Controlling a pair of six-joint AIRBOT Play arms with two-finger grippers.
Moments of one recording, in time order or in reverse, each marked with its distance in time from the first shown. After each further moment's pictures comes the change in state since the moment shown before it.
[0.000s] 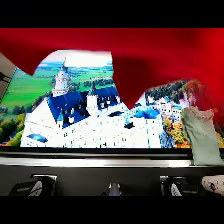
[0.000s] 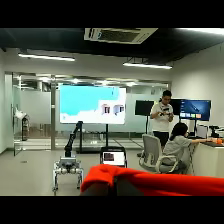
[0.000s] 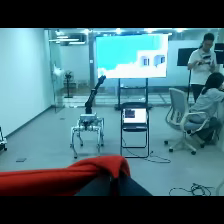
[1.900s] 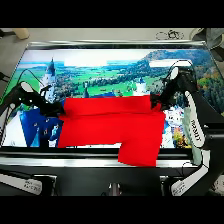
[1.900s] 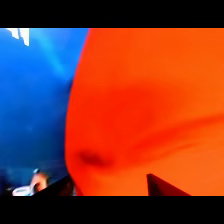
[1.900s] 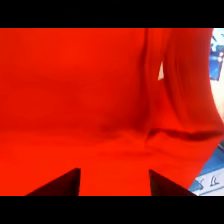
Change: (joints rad) left arm -0.030 -0.986 -0.652 -0.001 -0.415 0.072; right arm 0.113 -1.125 -0.214 0.030 0.615 0.163
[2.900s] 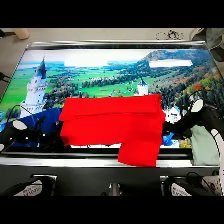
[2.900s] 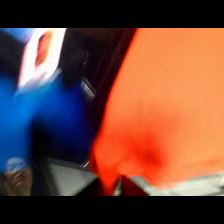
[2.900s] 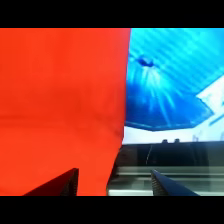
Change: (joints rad) left arm 0.094 0.477 -0.797 -0.131 0.228 0.021; right arm -0.163 0.587 -0.815 0.036 -0.180 -0.130
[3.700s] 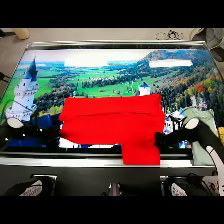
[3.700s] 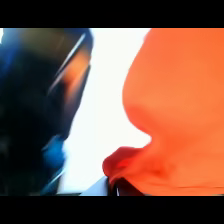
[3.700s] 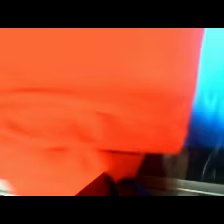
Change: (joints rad) left arm -0.021 0.107 0.066 -0.008 0.049 0.013; right arm 0.000 0.105 -0.272 0.244 -0.188 -0.109
